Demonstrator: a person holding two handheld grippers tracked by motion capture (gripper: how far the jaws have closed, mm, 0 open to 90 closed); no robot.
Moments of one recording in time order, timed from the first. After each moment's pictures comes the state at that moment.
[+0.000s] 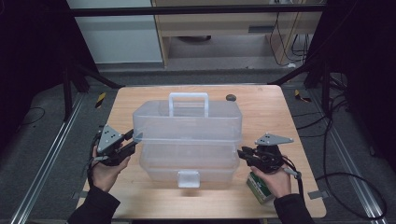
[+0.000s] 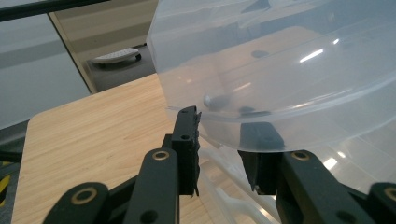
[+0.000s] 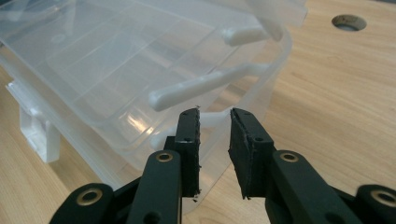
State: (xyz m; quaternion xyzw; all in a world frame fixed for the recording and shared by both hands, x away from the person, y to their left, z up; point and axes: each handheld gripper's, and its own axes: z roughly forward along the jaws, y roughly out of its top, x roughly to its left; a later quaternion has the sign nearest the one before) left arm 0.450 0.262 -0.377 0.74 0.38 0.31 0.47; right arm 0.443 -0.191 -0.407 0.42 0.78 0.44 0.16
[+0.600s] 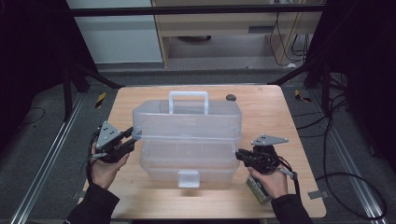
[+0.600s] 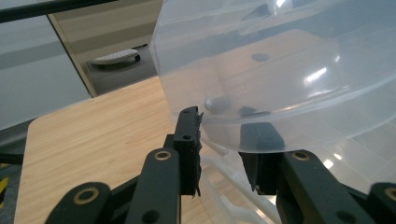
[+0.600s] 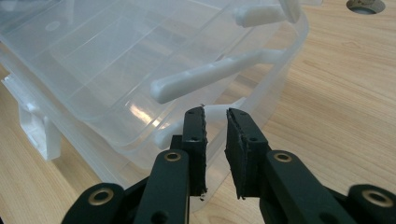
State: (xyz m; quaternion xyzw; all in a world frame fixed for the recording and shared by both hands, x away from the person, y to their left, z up) left arm 0.457 0.264 -0.370 0.74 0.38 0.31 0.47; right arm 0.446 -0.184 -0.415 0.43 0.78 0.43 0.14
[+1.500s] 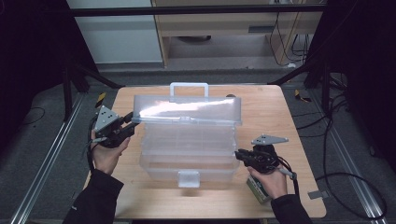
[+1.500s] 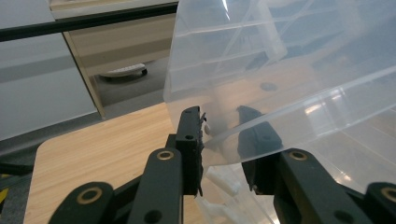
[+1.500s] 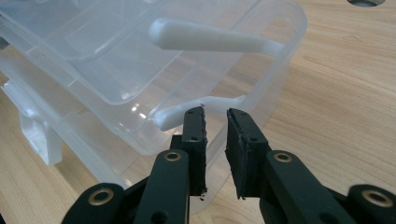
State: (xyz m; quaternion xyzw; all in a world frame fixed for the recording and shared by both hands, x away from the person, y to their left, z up) left arm 0.484 0.259 -0.342 0.71 0.39 0.32 0.49; right arm 0.447 -0.184 -0.416 0.44 0.78 0.43 0.13
